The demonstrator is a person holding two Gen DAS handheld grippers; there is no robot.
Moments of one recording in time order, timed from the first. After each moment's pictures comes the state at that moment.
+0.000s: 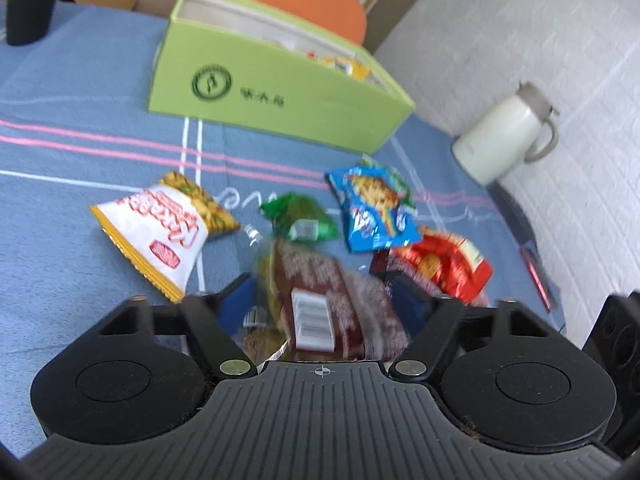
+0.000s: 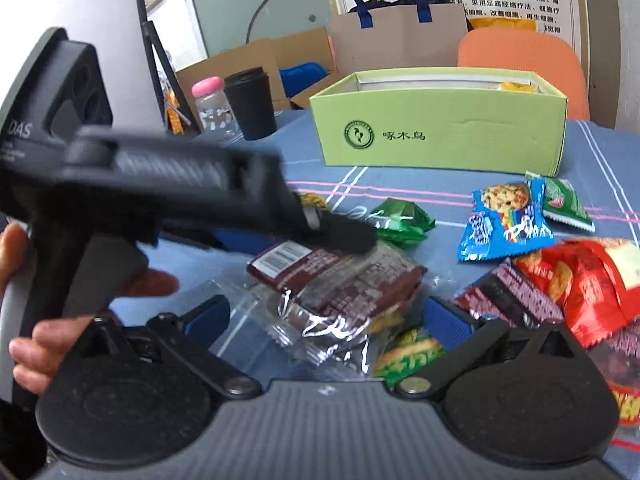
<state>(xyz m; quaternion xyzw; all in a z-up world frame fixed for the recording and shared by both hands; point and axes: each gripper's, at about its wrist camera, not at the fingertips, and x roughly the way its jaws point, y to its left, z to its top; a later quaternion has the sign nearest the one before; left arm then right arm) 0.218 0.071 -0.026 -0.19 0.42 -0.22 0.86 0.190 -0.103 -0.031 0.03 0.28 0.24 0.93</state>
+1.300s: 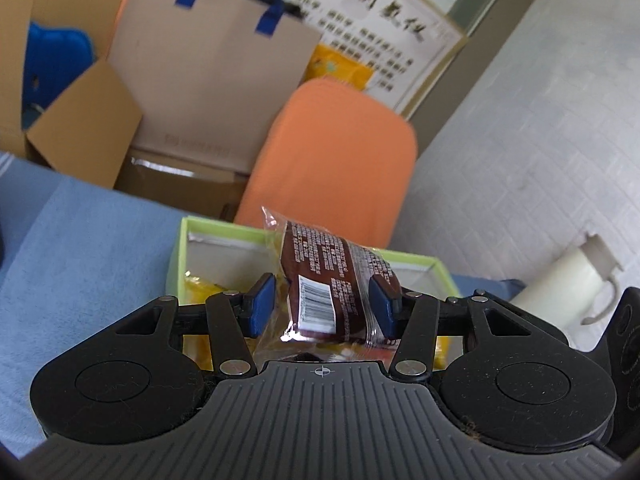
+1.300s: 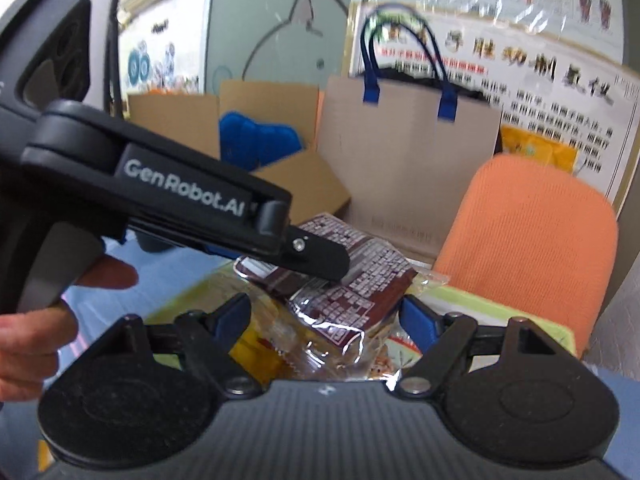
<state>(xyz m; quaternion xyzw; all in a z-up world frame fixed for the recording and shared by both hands) 0.462 0.130 0.028 -0.21 0.33 -0.16 0.90 0.446 -0.066 0.059 -0.11 0.20 0.24 0.94</state>
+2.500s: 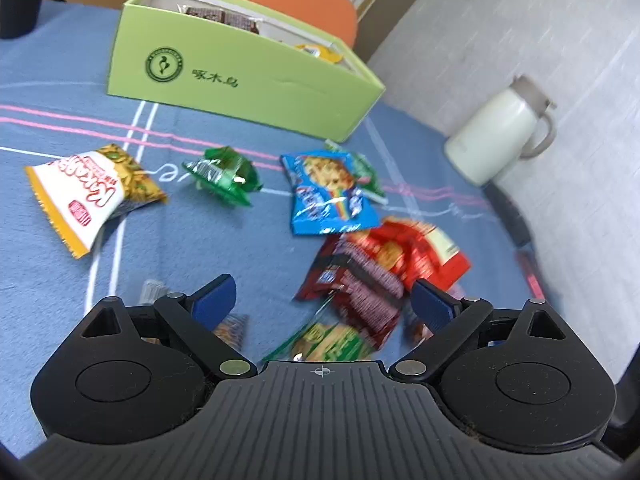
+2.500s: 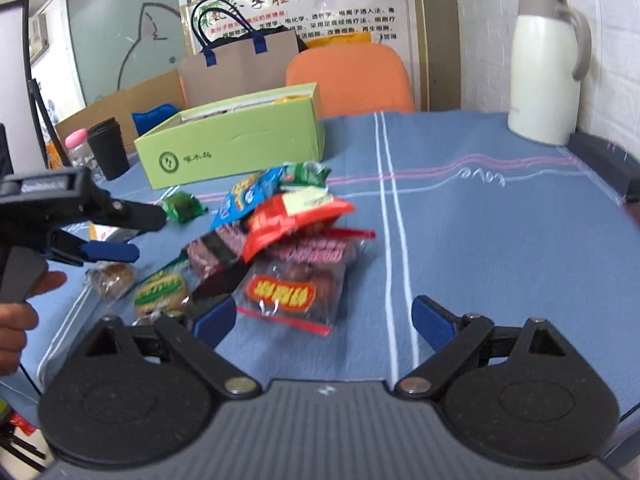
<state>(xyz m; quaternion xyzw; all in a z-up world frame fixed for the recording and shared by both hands) 0.196 0.008 -0.026 -0.19 0.41 -0.19 0.87 0.123 -0.247 -0.037 0.07 0.26 0.06 0.96</state>
